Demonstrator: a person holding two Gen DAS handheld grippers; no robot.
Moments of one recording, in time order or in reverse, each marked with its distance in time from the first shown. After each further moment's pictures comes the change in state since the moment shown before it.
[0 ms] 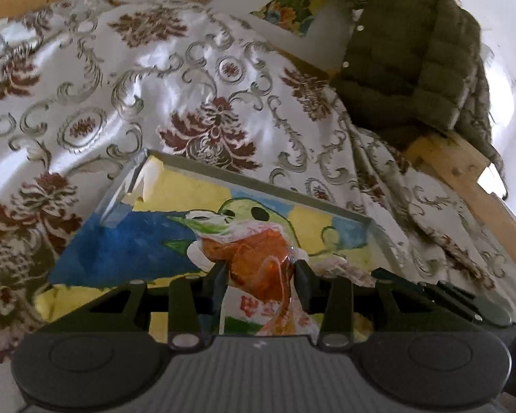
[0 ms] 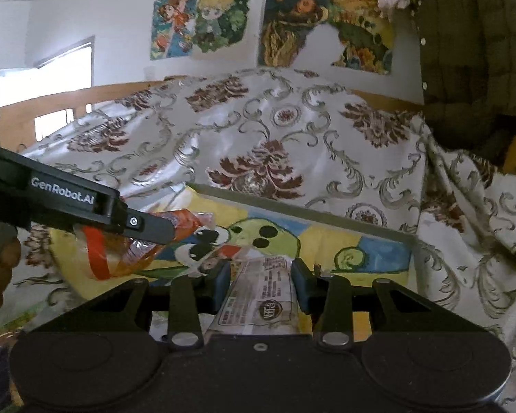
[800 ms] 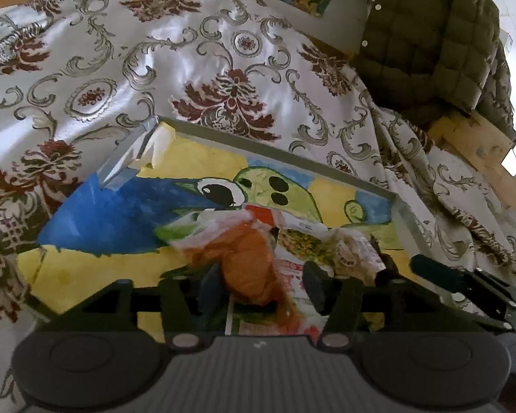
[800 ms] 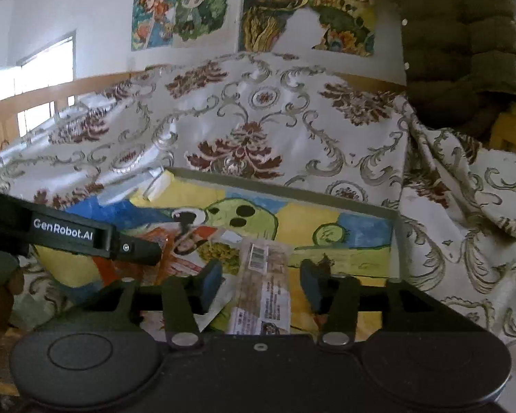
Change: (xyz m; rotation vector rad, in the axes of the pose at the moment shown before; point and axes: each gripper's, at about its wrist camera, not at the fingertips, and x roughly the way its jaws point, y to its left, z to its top) left arm 0.012 -0.002 -0.024 0.002 0.037 0.069; right arm -0.007 -0.014 -0.011 0.042 0.034 -0.043
